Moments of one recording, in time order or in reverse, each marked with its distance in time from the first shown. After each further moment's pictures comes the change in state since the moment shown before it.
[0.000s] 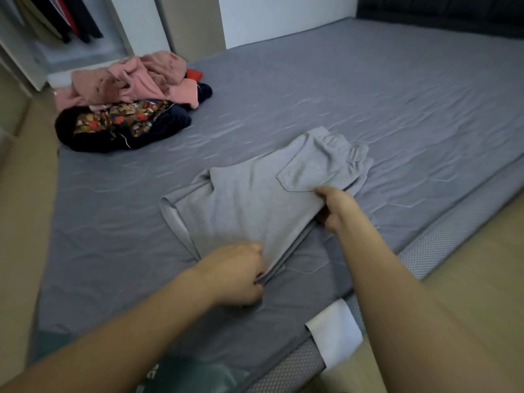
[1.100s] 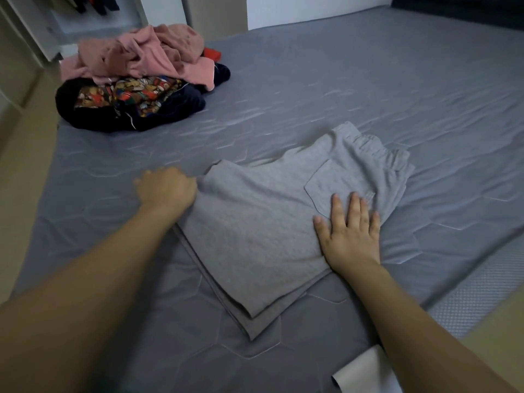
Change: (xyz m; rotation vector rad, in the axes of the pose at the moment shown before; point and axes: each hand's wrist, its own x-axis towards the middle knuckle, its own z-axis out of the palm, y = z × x) left_hand 0.066 -0.203 0.021 -0.169 0.477 -1.059; right_hand 0.036 0.073 -0.013 -1.633 0.206 -0.766
